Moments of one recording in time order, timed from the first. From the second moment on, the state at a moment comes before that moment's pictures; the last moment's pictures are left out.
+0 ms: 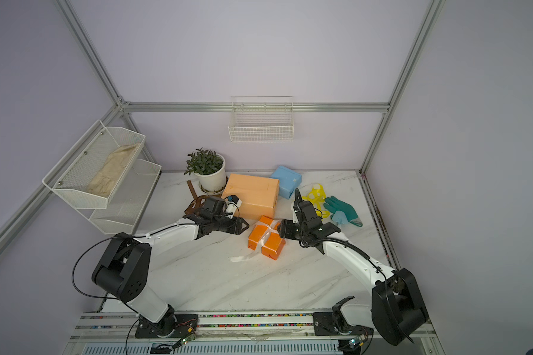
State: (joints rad) left arm -0.47 1.64 1.01 -0.20 0.36 -0.26; right arm 0.47 1.31 0.89 -0.41 -0.17 0.55
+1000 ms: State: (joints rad) left arm -0.71 1.77 1.18 -0.23 0.09 0.14; right arm 0.56 1.46 0.97 -0.44 -0.07 0.34
